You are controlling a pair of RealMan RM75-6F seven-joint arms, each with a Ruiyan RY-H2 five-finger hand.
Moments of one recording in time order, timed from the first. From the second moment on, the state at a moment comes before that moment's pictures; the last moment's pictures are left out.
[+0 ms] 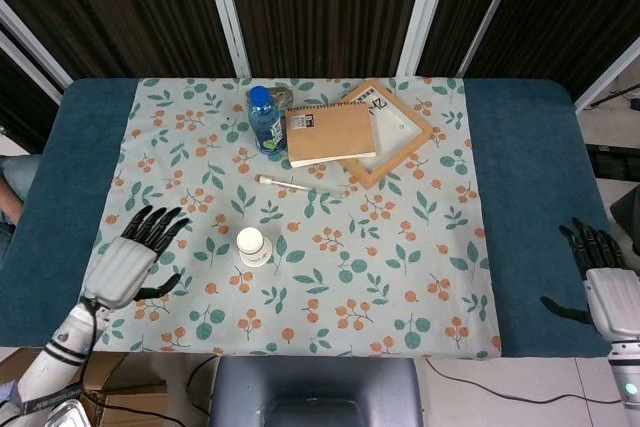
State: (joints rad) left arm -0.42 -1.14 -0.12 -1.71 1.60 1.16 0.21; right arm 0.08 -1.09 0.06 -1.52 -1.50 1.46 0.11
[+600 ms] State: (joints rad) left arm -0.73 -1.26 -0.18 -1.80 1.17 0.82 0.61; right arm 0.07 -1.10 0.05 -1.48 -1.49 1.45 0.14
